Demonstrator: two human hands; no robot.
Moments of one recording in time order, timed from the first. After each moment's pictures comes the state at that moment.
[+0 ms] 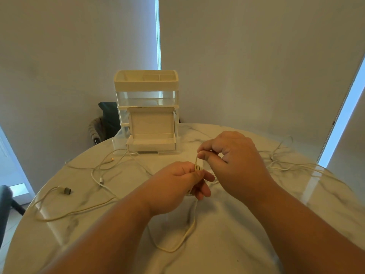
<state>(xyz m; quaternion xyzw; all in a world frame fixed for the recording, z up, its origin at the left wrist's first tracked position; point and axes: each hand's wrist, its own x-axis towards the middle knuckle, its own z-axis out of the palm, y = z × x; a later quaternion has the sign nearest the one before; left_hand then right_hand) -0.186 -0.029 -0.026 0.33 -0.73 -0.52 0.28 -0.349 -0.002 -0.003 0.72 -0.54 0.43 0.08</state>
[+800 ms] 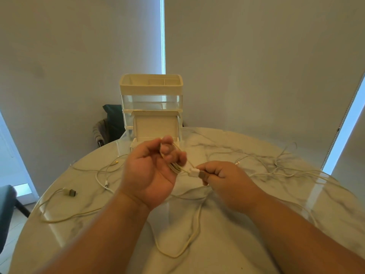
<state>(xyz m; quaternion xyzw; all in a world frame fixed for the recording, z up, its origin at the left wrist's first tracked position) -0.170 -0.035 -0.004 0.06 -0.29 -0.78 0.55 -0.348 -0.020 -0.039 0.69 -0.52 0.43 -0.24</state>
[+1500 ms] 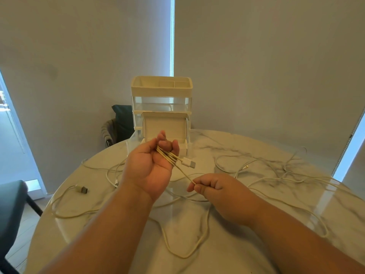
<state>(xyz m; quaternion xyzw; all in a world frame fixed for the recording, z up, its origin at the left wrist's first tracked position) -0.150 -0.057 -0.003 0.06 -0.17 -0.77 0.61 -0.325 -0.007 -0.036 0.72 -0.57 0.30 -0.26</state>
